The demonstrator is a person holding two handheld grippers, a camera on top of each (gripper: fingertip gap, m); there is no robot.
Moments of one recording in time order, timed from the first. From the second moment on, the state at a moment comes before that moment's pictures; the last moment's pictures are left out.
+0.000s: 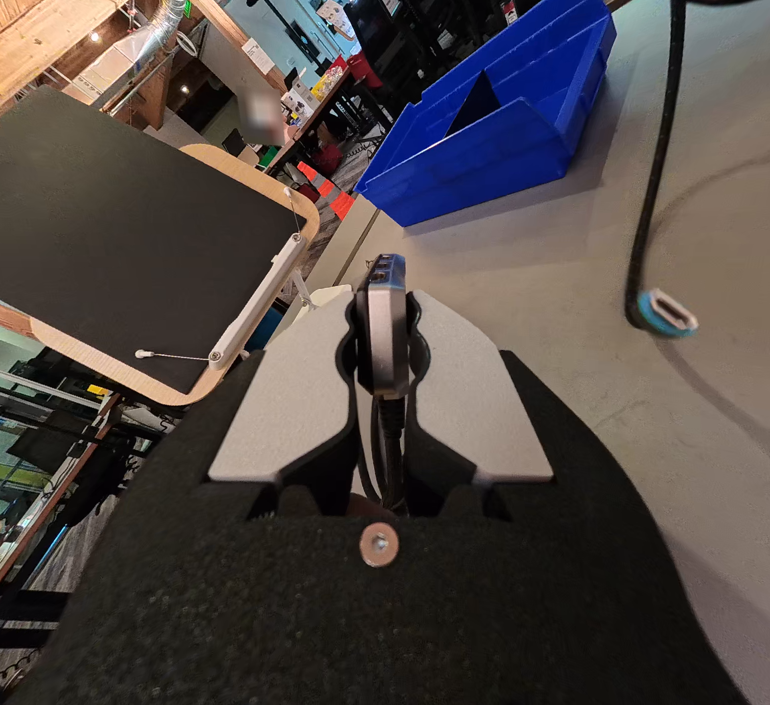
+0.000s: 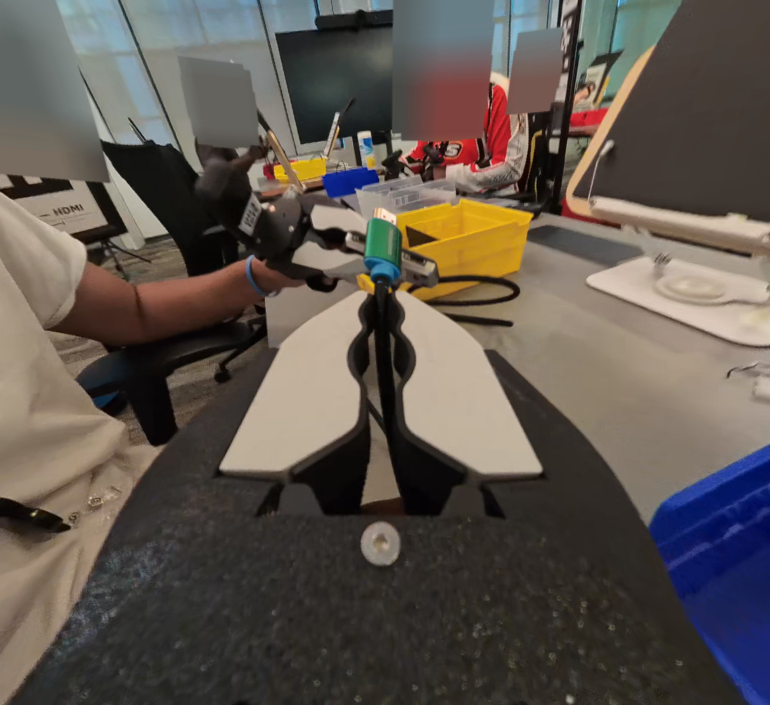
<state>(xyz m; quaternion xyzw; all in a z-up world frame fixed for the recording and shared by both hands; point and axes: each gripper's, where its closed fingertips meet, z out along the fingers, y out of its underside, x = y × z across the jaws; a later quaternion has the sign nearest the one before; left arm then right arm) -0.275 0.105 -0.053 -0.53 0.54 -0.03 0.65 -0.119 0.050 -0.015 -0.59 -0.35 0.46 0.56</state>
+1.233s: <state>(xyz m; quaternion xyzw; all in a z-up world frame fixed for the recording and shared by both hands) -0.284 0.114 -0.058 -0.55 0.53 -0.02 0.65 -0.146 0.179 -0.188 -0.84 -0.42 0.08 0.33</state>
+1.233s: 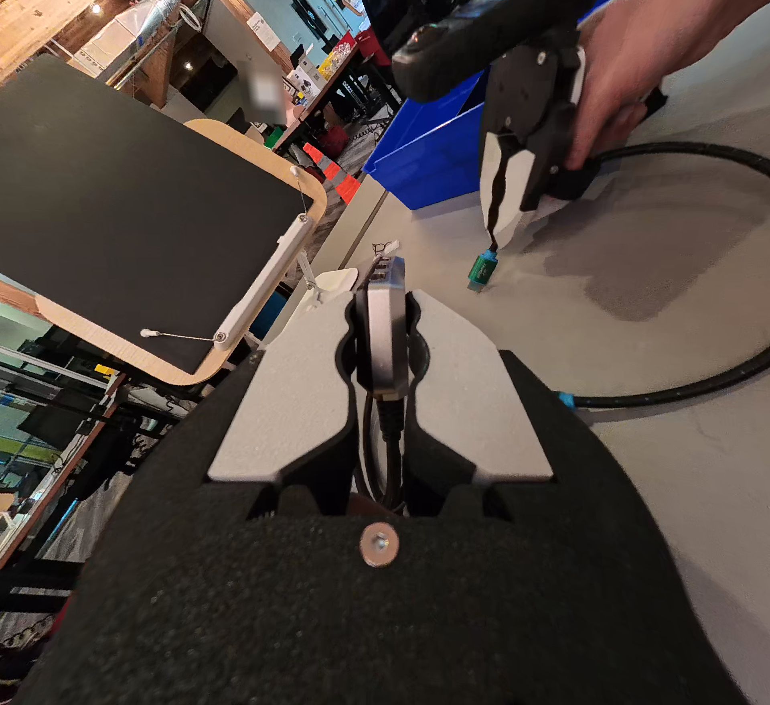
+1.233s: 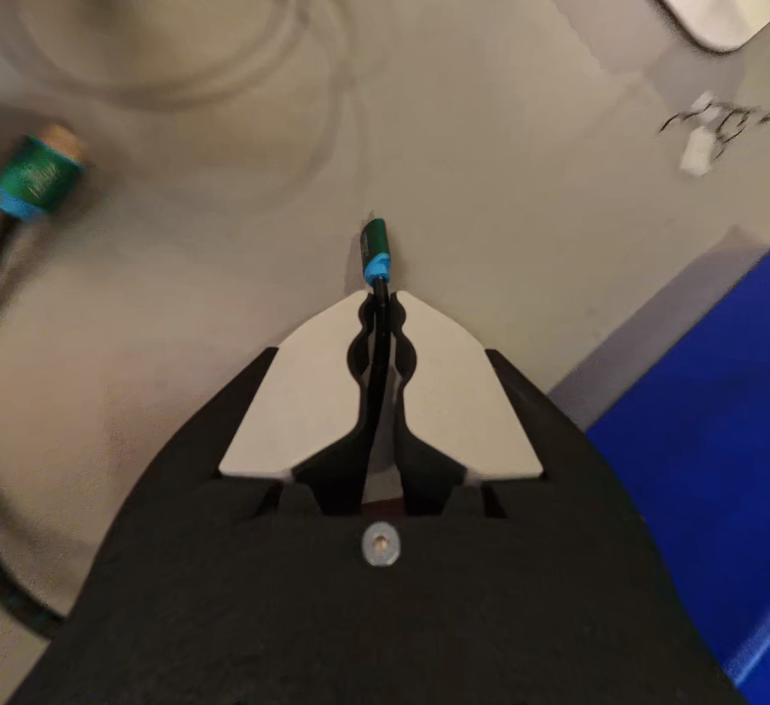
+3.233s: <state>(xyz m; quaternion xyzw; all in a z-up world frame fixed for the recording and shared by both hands) -0.262 0.116 -0.082 -0.47 0.58 0.15 0.65 -0.176 0.080 -0.132 -0.82 -0.35 0.39 0.24</state>
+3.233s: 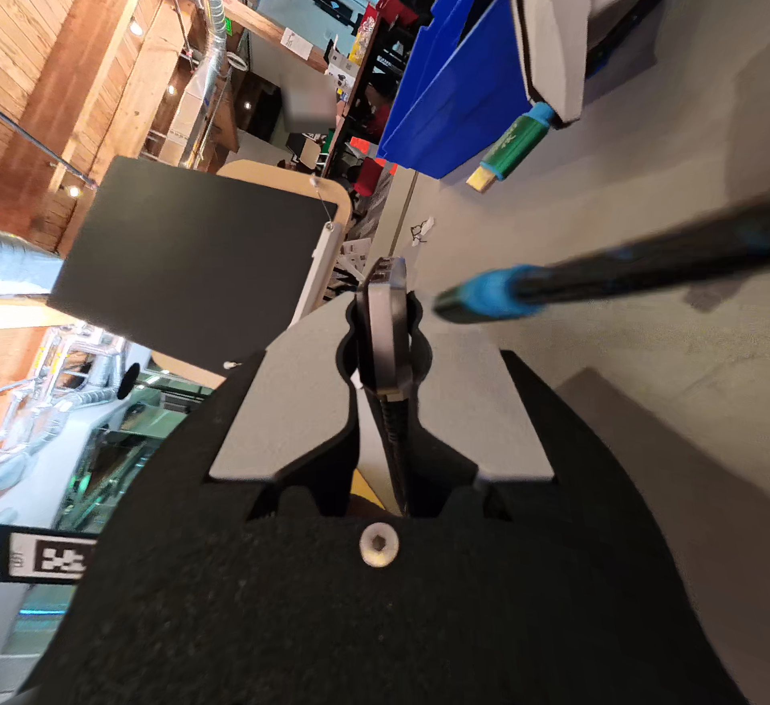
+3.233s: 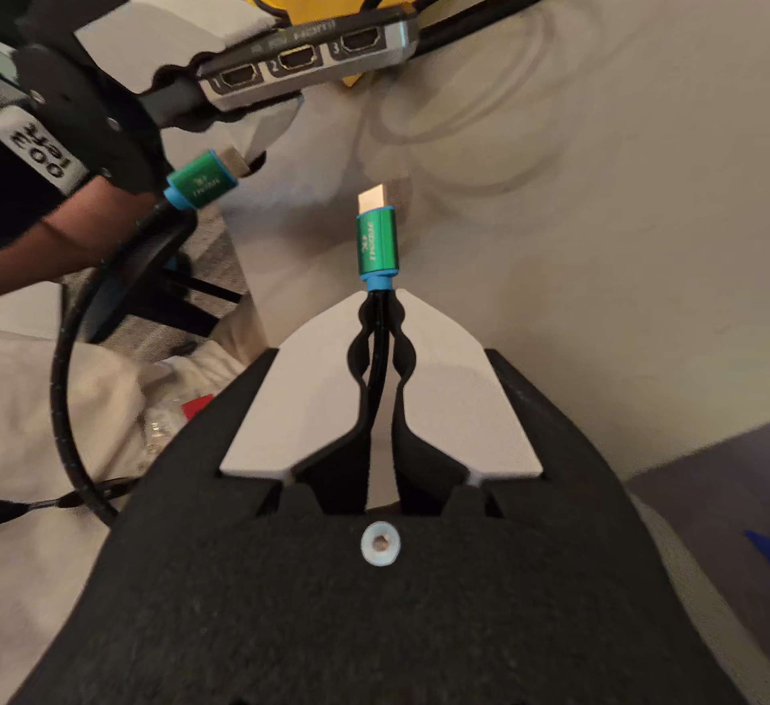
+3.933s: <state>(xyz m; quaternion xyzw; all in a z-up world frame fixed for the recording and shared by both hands) -0.227 0.089 -0.111 -0.31 0.65 0.24 0.65 -0.193 0.056 -0.130 -0.76 -0.31 0.55 0.13</state>
